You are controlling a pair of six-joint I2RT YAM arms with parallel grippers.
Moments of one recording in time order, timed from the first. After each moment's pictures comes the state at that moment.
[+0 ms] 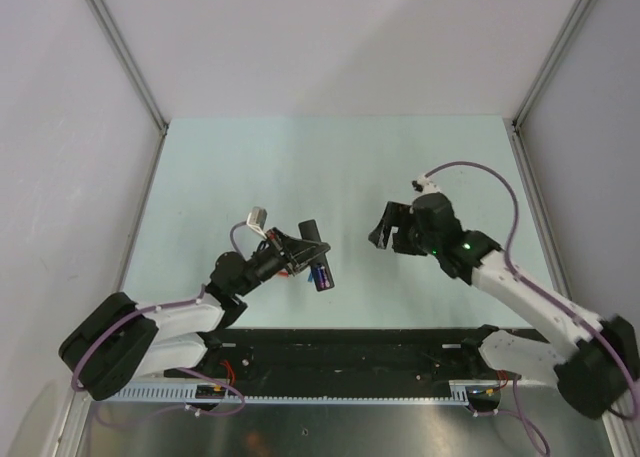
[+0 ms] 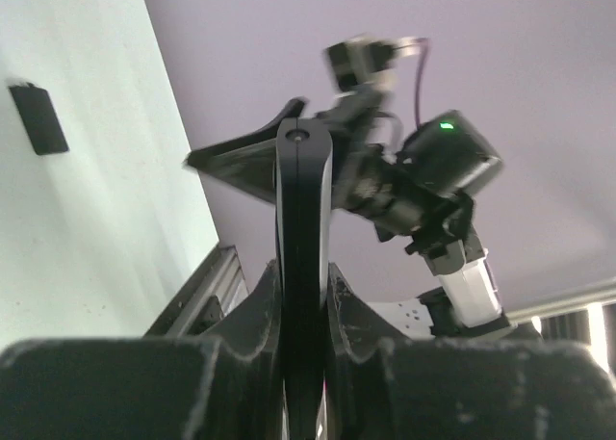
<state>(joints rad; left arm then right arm) -0.70 1.17 0.20 1.14 0.29 -1.43 0.62 1.00 0.81 -0.34 -0.04 0.70</state>
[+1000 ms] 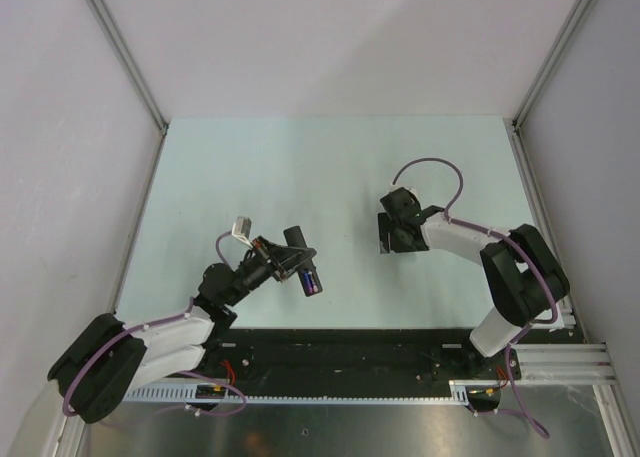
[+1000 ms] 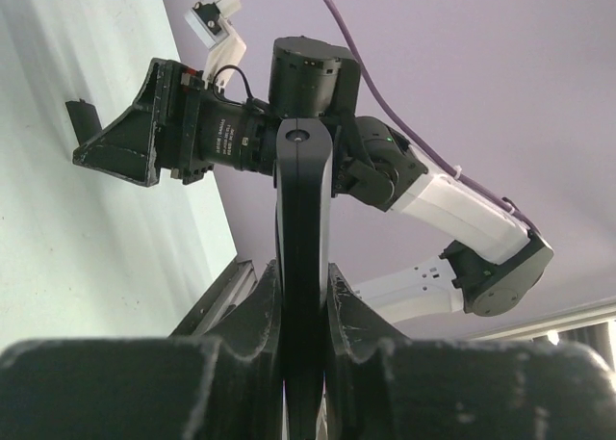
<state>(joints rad) -0.63 1.01 0.05 1.12 0.27 -1.40 0.56 1.62 0.92 -0.41 0.26 0.43</state>
